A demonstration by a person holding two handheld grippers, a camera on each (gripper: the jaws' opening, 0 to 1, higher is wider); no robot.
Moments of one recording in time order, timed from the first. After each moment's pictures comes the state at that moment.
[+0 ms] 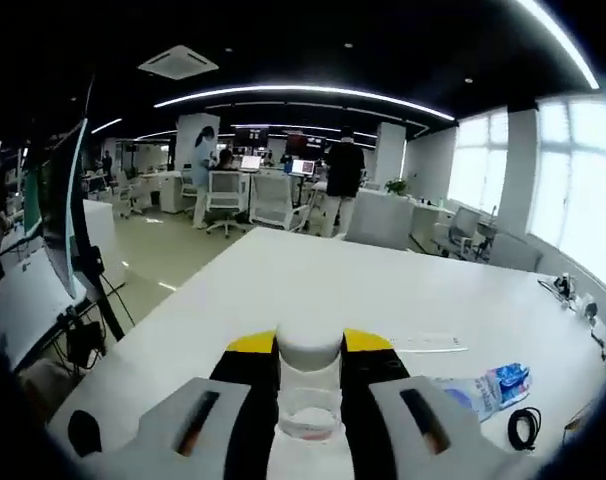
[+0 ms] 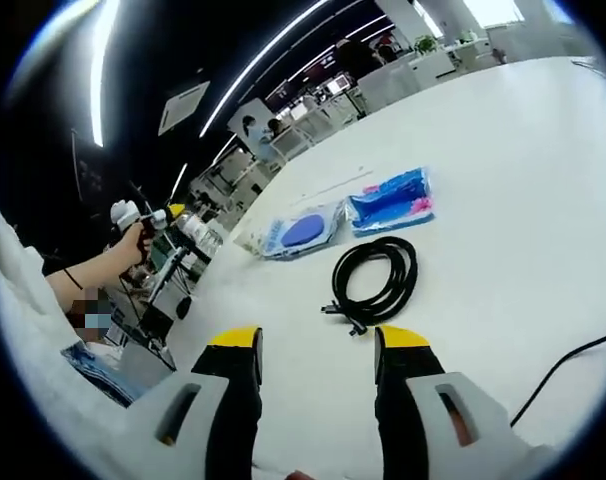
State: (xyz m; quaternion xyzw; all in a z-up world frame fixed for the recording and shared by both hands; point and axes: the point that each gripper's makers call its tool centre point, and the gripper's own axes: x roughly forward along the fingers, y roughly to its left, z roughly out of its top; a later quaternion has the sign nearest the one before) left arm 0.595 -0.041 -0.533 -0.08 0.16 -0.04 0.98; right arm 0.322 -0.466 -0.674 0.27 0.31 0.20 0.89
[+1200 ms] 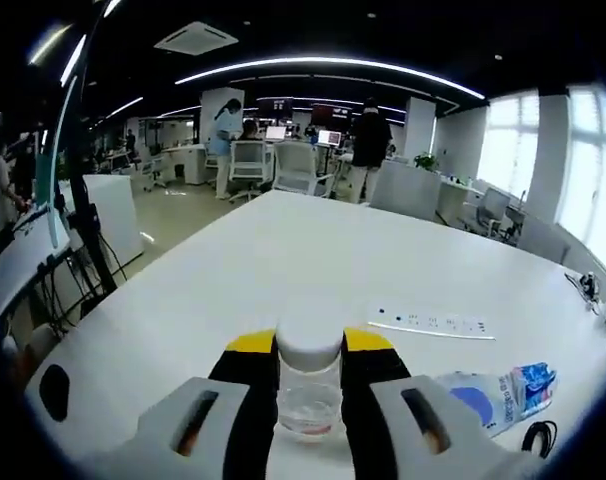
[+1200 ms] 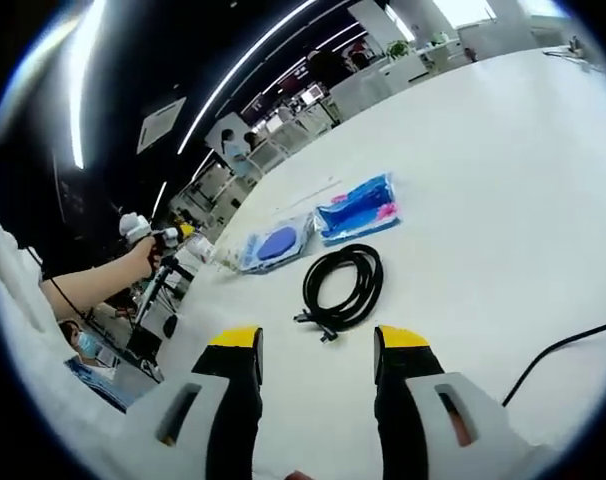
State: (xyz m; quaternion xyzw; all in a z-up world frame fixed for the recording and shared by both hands) left arm 0.620 -0.078 -0.611 -0.07 0.23 0.03 0.97; right arm 0.324 -0.491 -0.684 0.29 0.31 0.15 0.89
